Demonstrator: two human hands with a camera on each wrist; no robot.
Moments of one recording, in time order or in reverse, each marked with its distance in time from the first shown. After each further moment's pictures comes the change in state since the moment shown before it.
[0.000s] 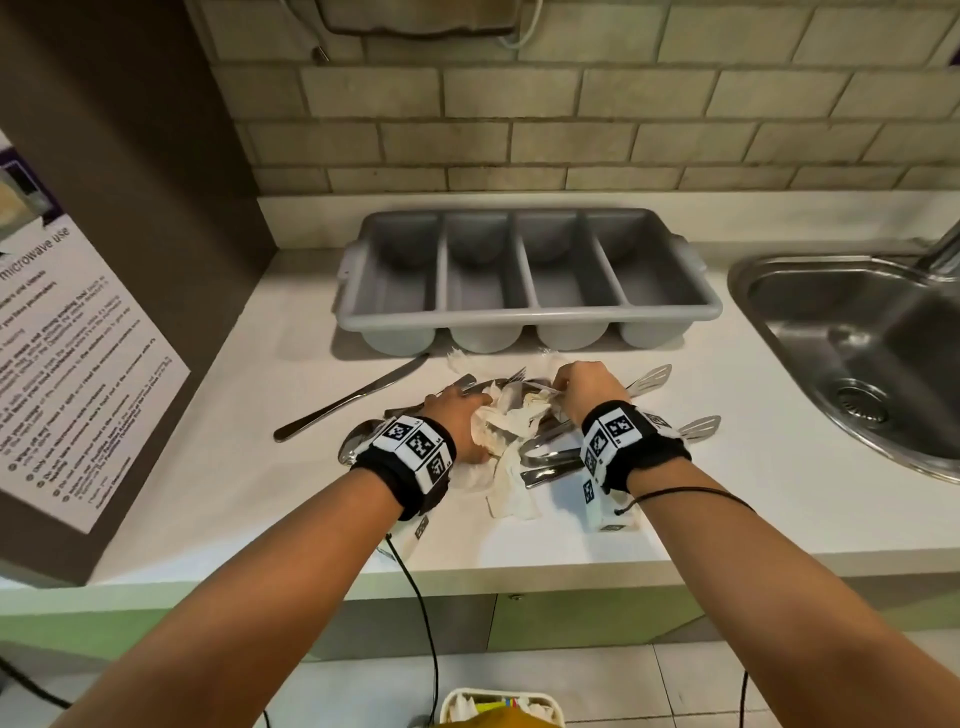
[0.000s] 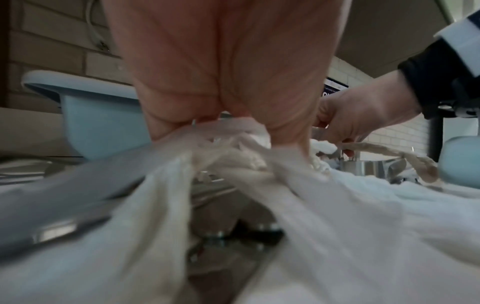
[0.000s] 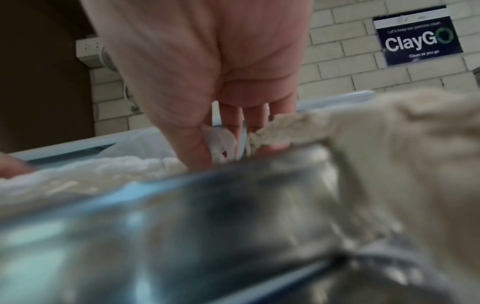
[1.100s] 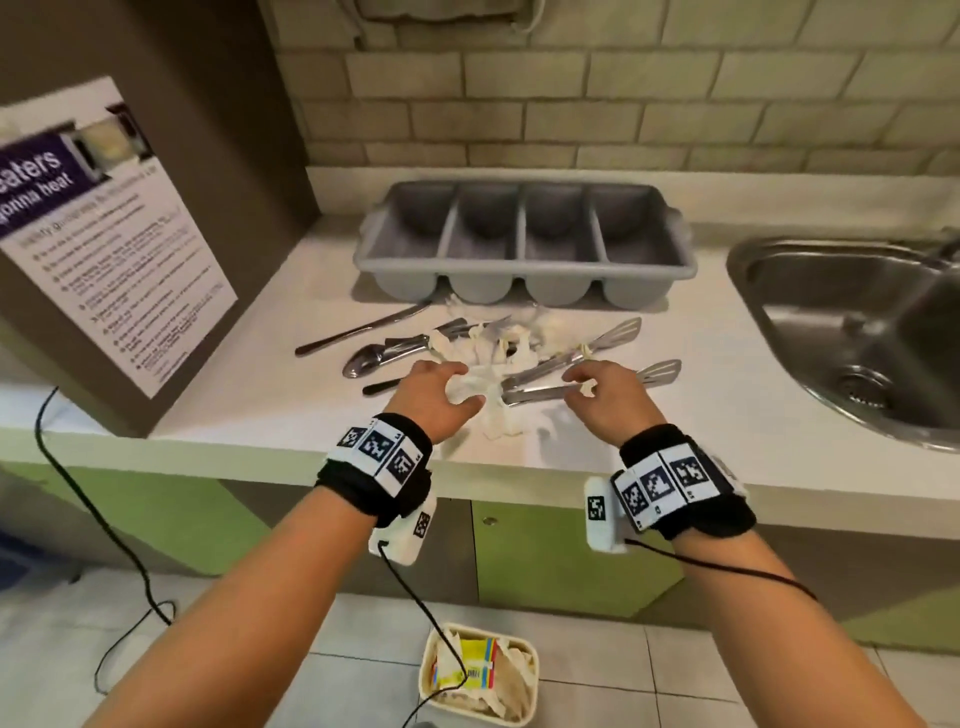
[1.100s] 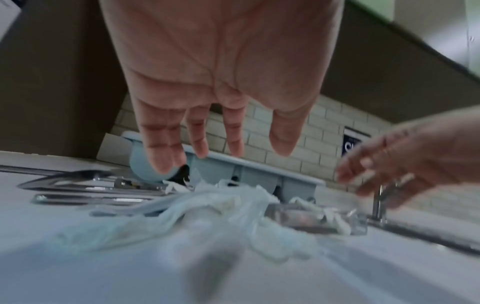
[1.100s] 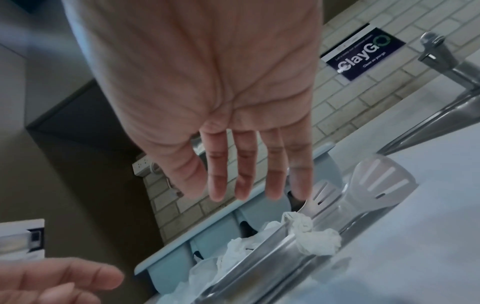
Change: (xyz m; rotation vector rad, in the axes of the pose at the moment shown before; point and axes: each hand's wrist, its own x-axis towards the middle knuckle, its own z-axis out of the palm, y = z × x) left_hand -0.118 0.053 0.040 -0.386 0.340 -0.155; right_hand -0.124 0.075 -0.024 0.335 -0.012 -0.242
